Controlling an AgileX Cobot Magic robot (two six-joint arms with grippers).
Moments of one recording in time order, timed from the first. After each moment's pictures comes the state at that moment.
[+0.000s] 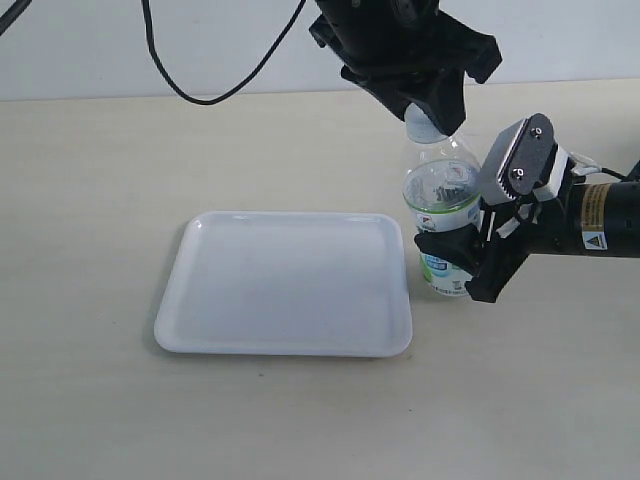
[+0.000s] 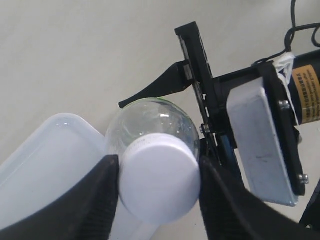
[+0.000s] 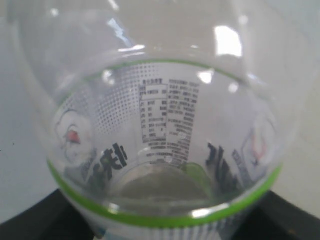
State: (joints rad) left arm -0.77 2.14 -2.14 -0.35 1.22 0.18; right arm -0.08 1.79 -0.60 -1.20 -0.76 0.35
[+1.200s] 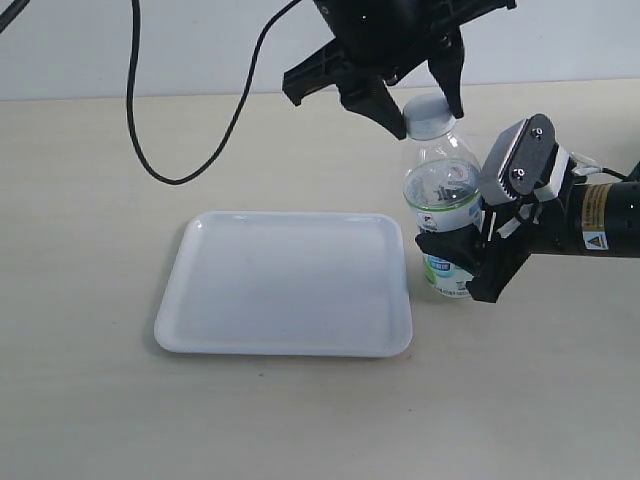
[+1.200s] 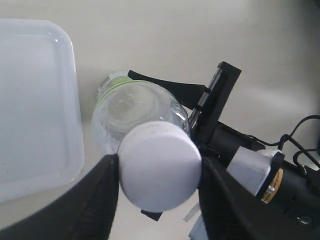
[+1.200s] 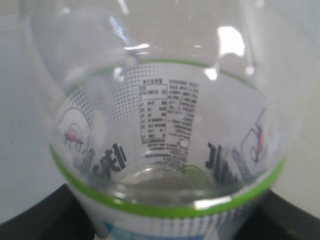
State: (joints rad) left arm -0.77 2.14 -2.14 -0.35 1.23 -0.63; right arm -0.08 1.79 -0.60 -1.20 -0.76 0.35
